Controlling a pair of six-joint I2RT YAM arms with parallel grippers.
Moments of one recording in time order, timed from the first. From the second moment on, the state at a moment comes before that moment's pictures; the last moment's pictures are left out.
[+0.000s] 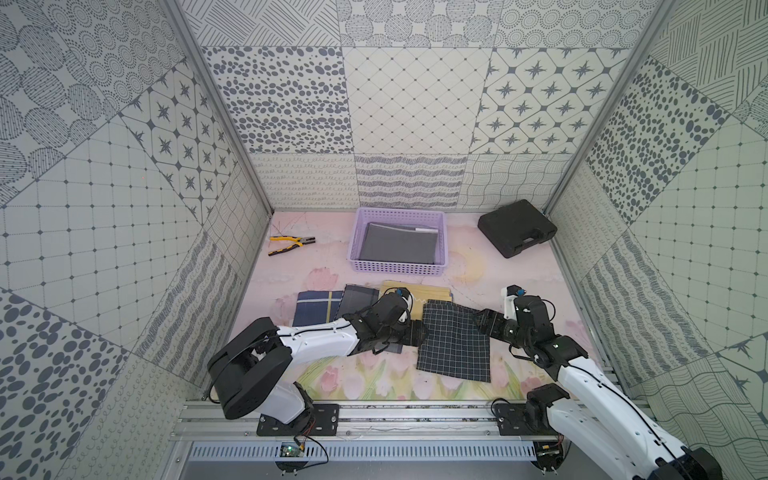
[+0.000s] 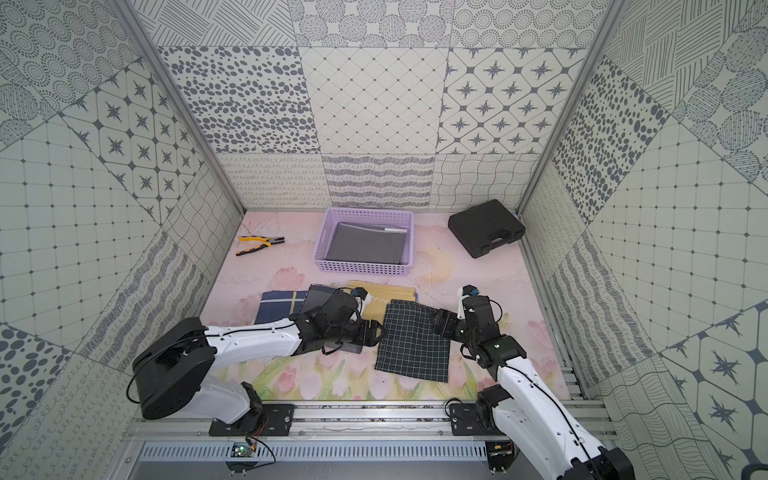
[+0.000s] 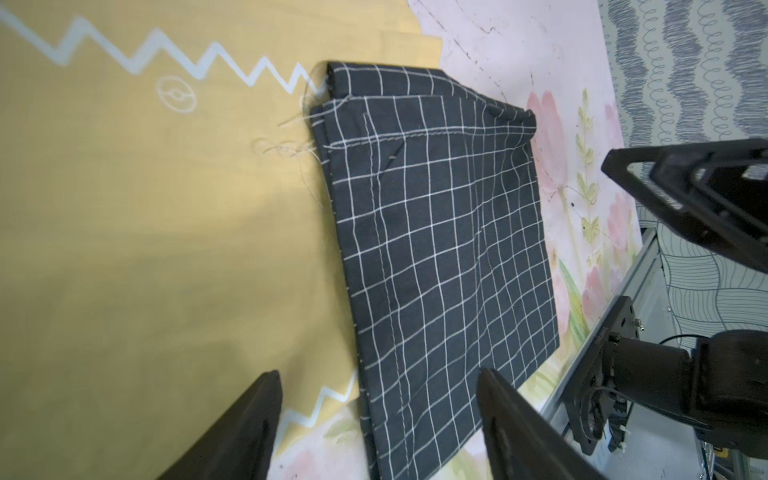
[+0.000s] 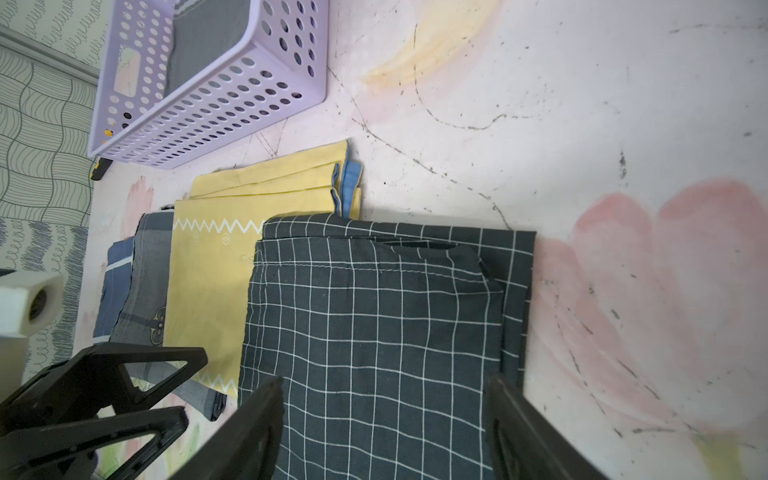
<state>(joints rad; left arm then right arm) -0.85 1.52 0.71 0.02 0.19 -0.68 0.32 0.77 0.41 -0.41 -0.17 0.60</state>
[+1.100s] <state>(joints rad) -0.86 1.77 0.78 0.24 0.22 -0.75 0.32 0.75 0.40 -0.46 -0.16 0.60</state>
